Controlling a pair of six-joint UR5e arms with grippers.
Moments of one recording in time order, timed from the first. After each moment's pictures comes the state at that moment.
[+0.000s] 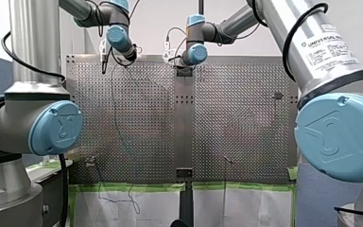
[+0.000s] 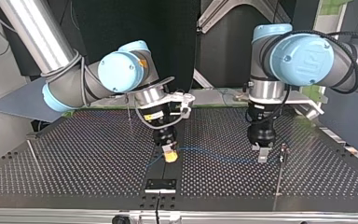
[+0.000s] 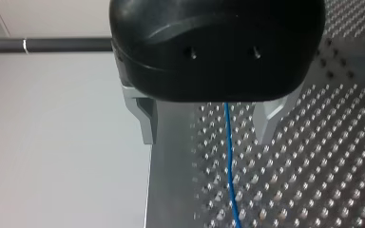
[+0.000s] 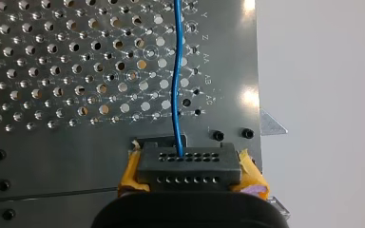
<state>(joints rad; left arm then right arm) -0.19 -1.54 -1.60 -3.11 -1.78 -1.54 2.33 -1.07 1.07 -0.10 1.60 1.63</state>
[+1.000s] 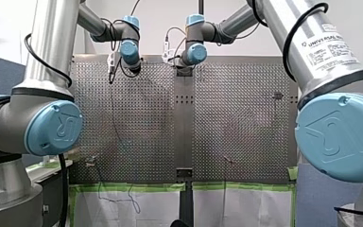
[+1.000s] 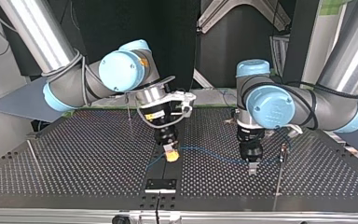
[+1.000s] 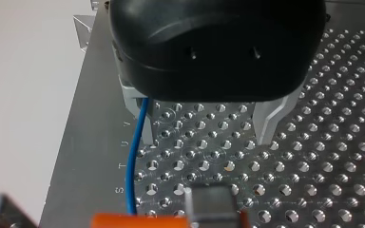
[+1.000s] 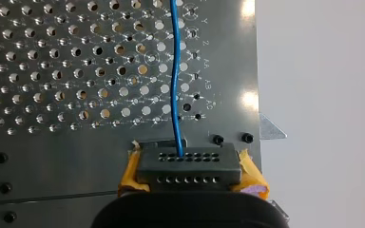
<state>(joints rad) -0.20 -1.75 -1.44 -3.13 -1.86 -1.54 2.33 -1.07 1.07 -0.10 1.60 1.62</state>
